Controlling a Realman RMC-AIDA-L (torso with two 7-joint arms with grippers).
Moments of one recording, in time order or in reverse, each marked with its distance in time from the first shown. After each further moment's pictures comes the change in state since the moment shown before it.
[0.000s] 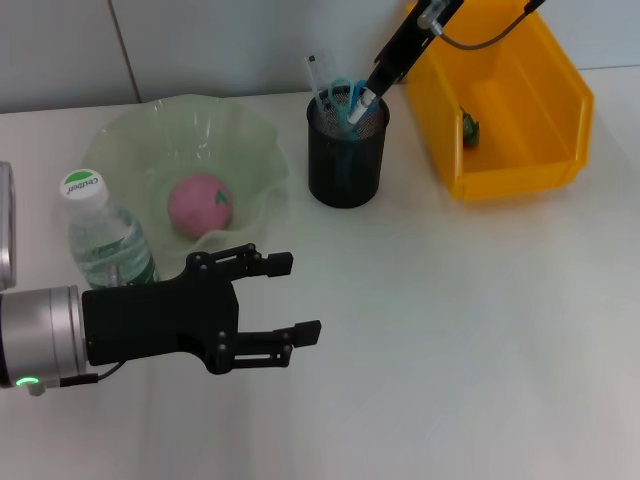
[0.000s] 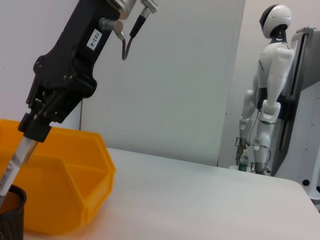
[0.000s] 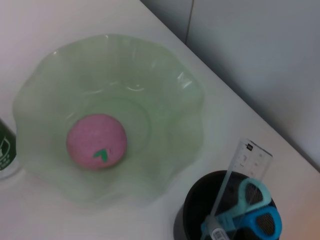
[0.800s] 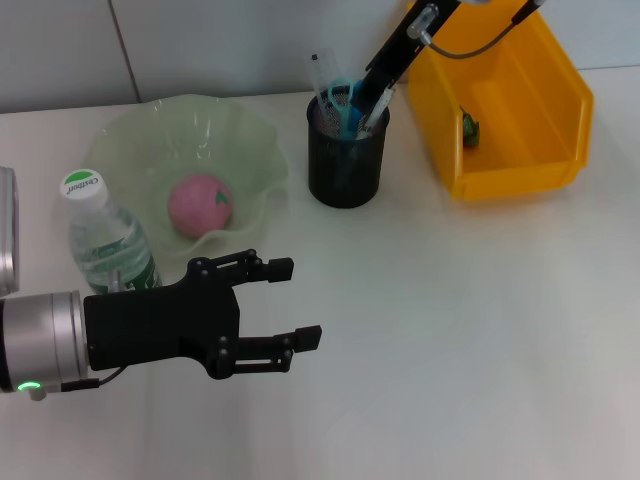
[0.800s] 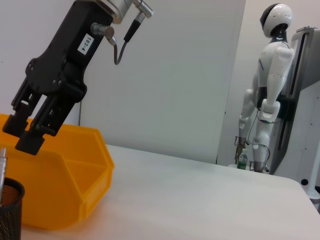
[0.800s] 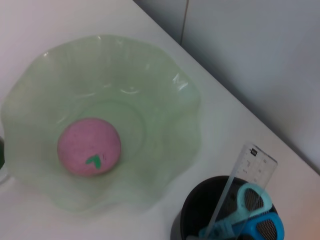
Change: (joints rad) left arm 0.000 0.000 0.005 -0.014 0.000 -0.003 0.004; right arm 0.001 0.015 -0.002 0.033 -0.012 0.059 0.008
